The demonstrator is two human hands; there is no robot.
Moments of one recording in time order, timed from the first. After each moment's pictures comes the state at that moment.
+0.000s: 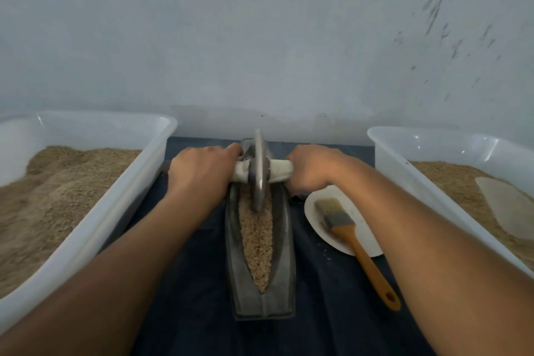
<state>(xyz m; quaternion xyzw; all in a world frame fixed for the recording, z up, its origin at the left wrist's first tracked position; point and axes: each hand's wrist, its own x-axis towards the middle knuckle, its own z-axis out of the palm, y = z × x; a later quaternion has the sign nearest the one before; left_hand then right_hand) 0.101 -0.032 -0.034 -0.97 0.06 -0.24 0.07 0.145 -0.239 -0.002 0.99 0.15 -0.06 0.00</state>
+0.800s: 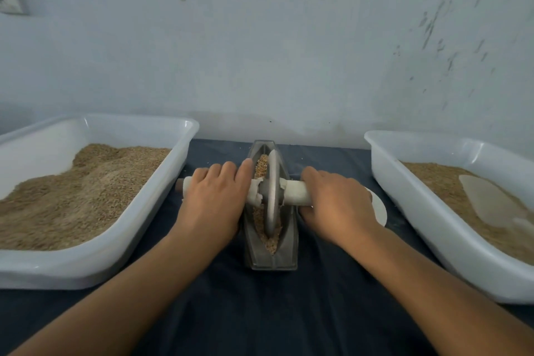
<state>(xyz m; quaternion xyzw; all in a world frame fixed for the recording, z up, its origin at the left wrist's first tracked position) 0.004 -0.037 -0.051 -0.95 0.10 -0.29 0.09 0.026 -0.254 -0.044 0.95 0.17 0.26 0.02</state>
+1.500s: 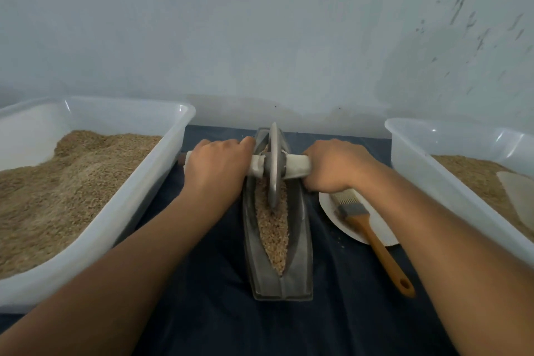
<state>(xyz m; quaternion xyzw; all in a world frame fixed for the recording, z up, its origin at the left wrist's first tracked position) 0.086 -0.032 -0.047 -0.95 0.06 -0.28 0.10 0.117 -0.240 -0.007 0.99 0.15 0.00 0.03</state>
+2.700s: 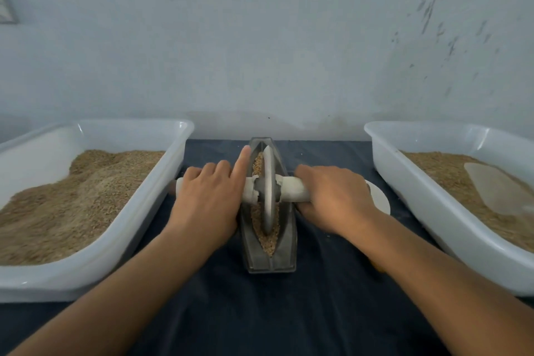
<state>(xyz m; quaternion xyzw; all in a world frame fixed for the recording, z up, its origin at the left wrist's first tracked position) 0.011 -0.034 -0.047 -0.95 0.10 -0.28 0.10 0.038 -0.255 -0.040 0.96 0.18 0.21 0.00</state>
